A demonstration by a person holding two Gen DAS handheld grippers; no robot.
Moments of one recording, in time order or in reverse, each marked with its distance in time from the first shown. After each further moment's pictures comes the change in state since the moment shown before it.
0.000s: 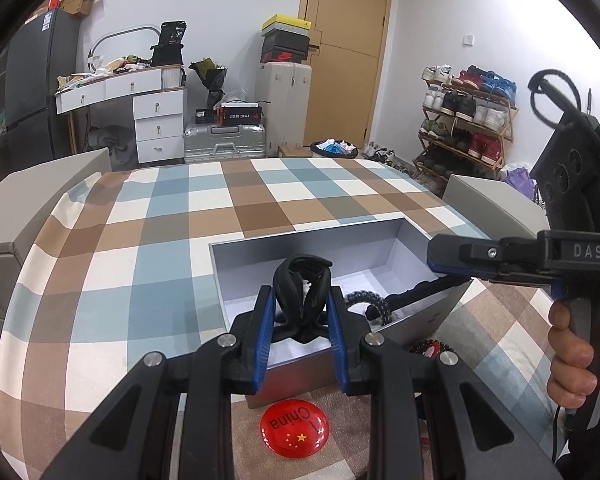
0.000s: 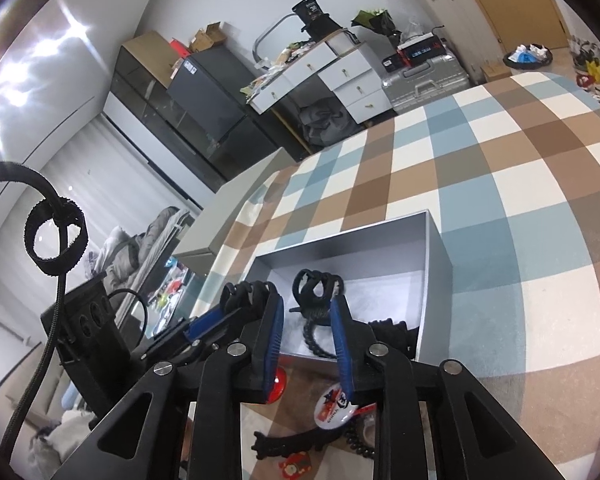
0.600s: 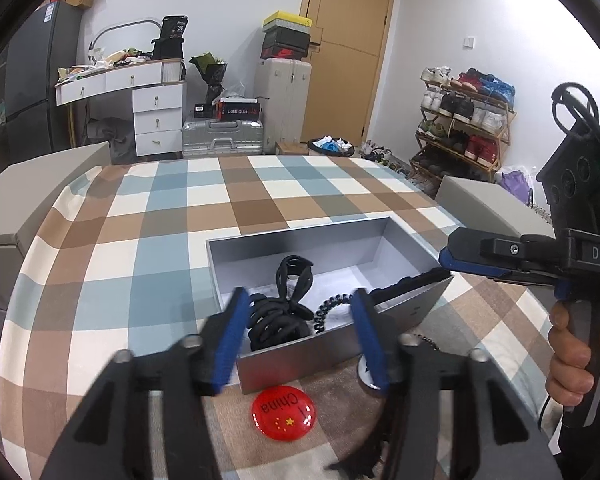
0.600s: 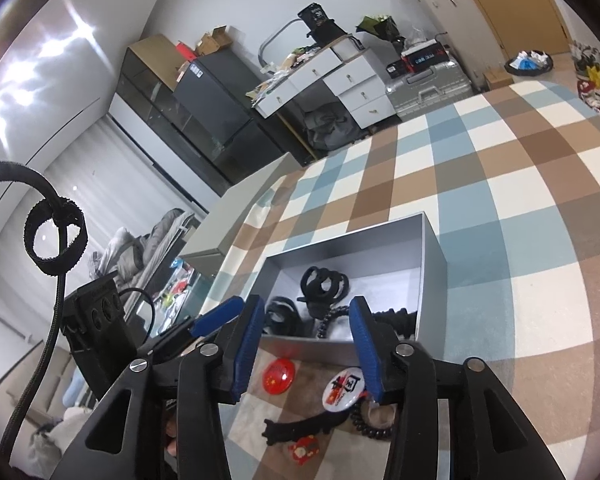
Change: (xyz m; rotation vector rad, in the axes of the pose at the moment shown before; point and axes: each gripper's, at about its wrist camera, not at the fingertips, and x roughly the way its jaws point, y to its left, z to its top) left arm -0.014 -0.003 0.002 -0.028 0.010 -0.021; right arm -0.020 0.009 -0.002 -0.029 -0.012 0.005
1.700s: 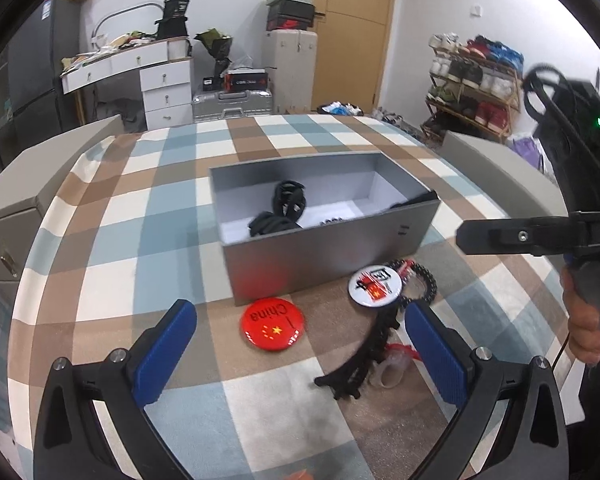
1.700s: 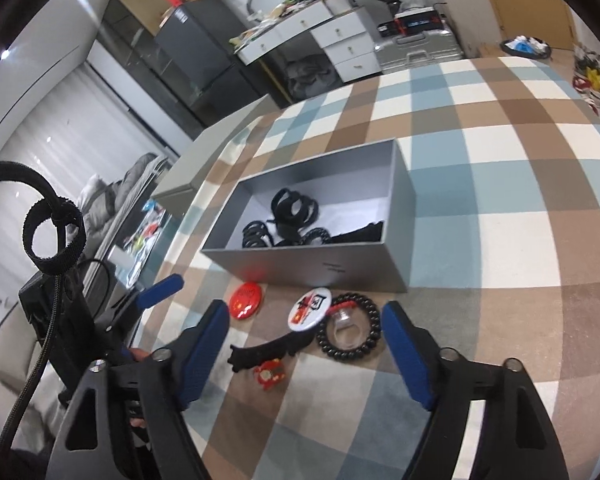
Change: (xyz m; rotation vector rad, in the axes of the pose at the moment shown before) left arm -0.011 -0.019 -0.036 0.037 0.124 0.073; right arm 0.002 -0.003 -0.029 -0.069 0.225 -0.111
